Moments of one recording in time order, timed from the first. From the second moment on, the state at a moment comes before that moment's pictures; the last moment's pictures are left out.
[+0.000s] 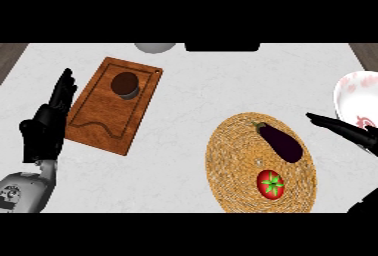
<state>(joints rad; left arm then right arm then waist) -0.21 0.43 -0.15 -1.57 0.04 0.33 0.13 -0.07 -0.78 0.09 -1.69 0.04 0.52 -0.28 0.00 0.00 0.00</state>
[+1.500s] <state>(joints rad) -0.21 0.30 -0.04 -1.60 -0.08 0.21 0.18 -0.14 -0.46 0.32 -1.57 0.58 0.58 -0.10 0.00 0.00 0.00</state>
